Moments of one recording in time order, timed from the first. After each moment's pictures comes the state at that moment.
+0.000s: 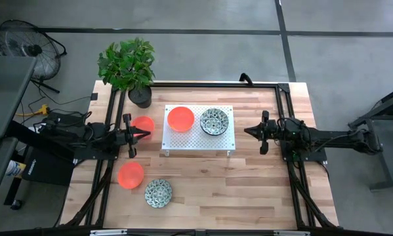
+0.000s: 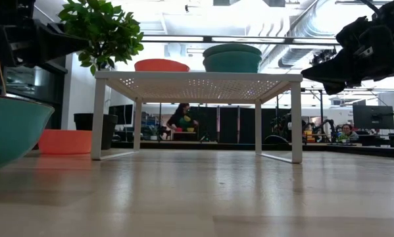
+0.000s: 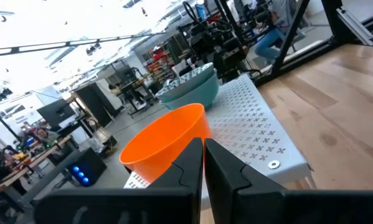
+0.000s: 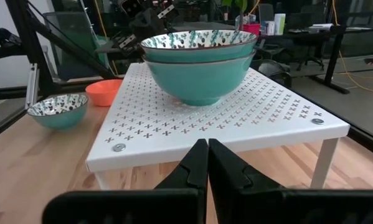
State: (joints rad) left arm -0.24 0.01 0.06 0.05 -0.37 0.55; right arm -0.16 0.34 0.01 0.25 -0.03 0.06
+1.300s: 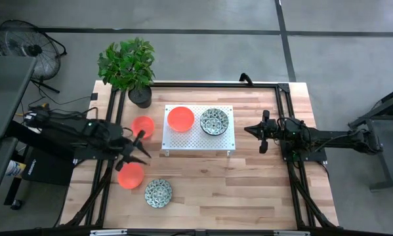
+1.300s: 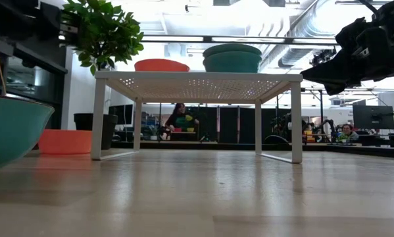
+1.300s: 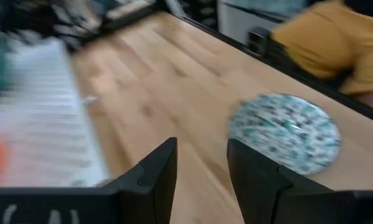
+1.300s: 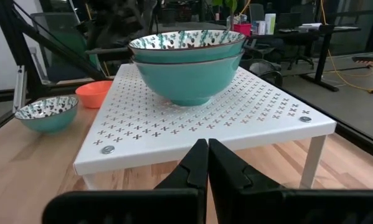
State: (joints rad) left arm -0.24 0.51 0.42 -0.32 0.21 0.32; right arm -0.16 0.34 0.01 0.25 0.01 0.07
